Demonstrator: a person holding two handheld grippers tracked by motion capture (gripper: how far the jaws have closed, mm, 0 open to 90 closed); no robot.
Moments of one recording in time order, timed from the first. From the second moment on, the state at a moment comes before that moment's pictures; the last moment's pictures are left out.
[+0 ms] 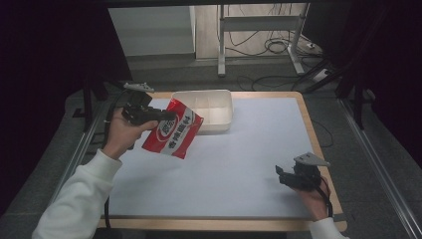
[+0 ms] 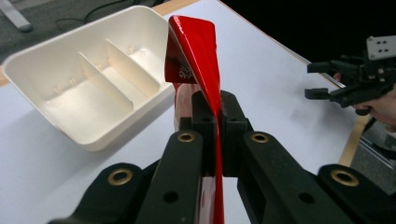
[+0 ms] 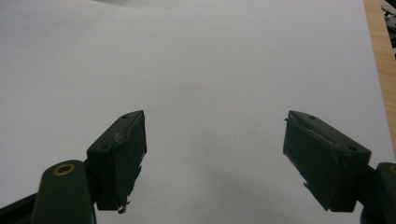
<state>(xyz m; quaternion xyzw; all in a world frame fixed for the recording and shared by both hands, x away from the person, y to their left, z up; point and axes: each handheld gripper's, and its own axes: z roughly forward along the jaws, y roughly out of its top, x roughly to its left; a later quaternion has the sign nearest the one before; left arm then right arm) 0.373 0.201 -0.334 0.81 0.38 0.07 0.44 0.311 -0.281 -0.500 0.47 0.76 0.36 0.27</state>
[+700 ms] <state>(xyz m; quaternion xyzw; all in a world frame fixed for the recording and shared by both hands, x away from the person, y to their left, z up) 0.424 0.191 -0.302 0.80 0.42 0.11 0.42 0.311 -0.283 -0.500 0.47 0.76 0.35 0.28</state>
